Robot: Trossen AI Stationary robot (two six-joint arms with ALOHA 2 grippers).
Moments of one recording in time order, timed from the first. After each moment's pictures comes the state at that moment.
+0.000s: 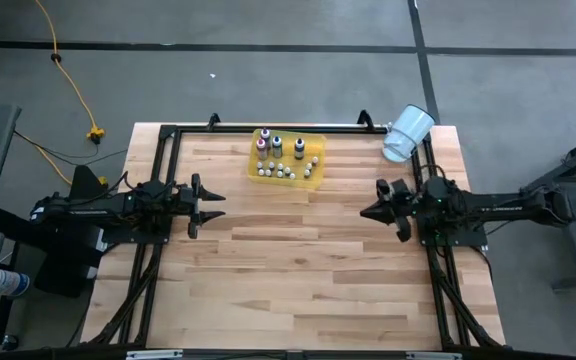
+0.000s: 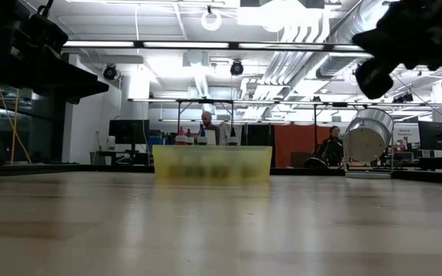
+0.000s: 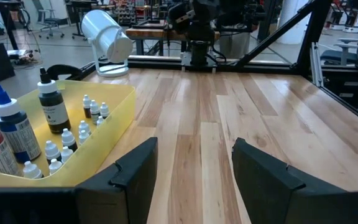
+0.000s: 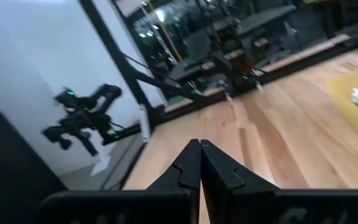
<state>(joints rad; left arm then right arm) 0.07 0.13 0.03 0.00 0.01 -0.01 -0.11 0.49 0.12 0.38 -0.30 0.47</state>
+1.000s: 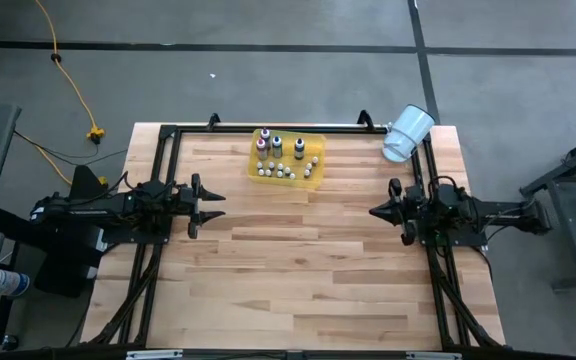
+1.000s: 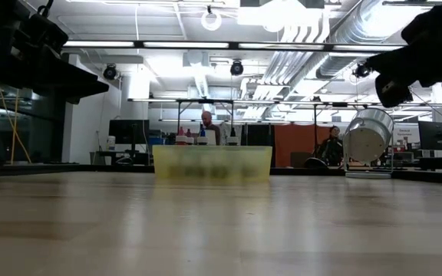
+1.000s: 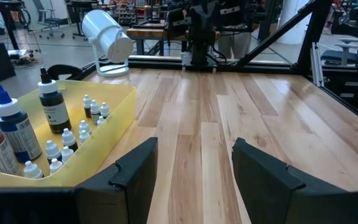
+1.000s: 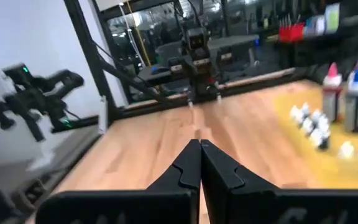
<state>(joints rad) 0.07 0.13 0.03 0.00 0.01 -0.01 -0.05 0.04 0.01 0.05 -0.12 0.28</state>
